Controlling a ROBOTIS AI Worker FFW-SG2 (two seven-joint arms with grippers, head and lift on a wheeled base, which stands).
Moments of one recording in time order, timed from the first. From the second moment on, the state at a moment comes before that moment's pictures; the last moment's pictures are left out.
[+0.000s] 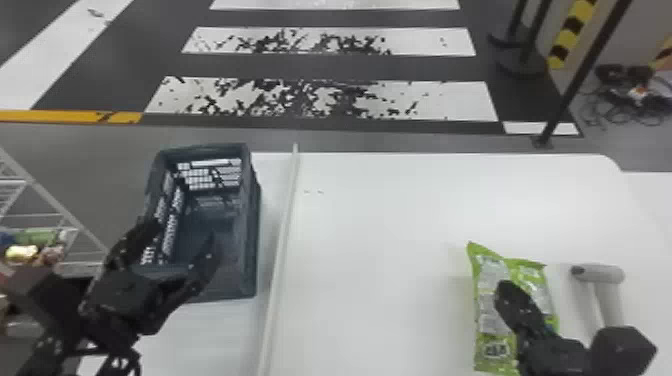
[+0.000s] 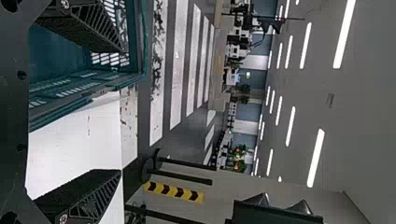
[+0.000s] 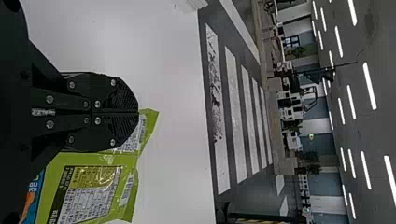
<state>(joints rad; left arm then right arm) 0.68 0.18 0.21 -2.08 0.34 0.01 -0.35 0.61 0.00 -0.11 -1.76 -0.12 -0.05 0.27</state>
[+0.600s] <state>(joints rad) 0.68 0.19 0.22 -2.08 0.34 0.01 -0.35 0.58 -0.03 -0.12 -1.66 -0.11 -0.16 0.24</state>
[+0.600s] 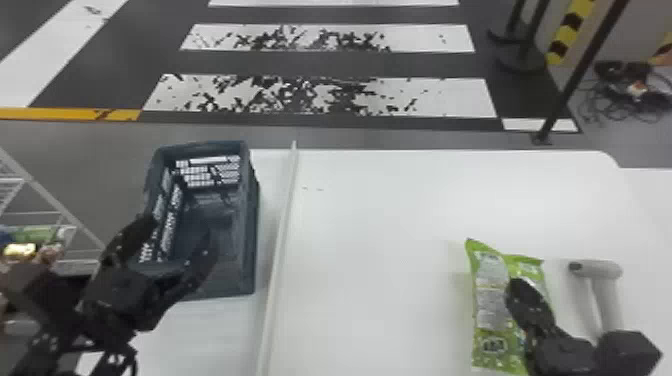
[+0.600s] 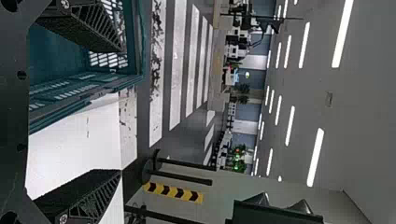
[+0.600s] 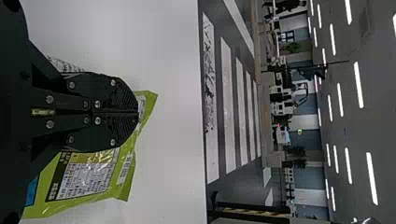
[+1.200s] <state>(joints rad) 0.69 0.19 0.23 -2.08 0.34 0.00 -0.35 0.50 -0.06 -0.10 -1.46 -0.06 -0.32 0.26</state>
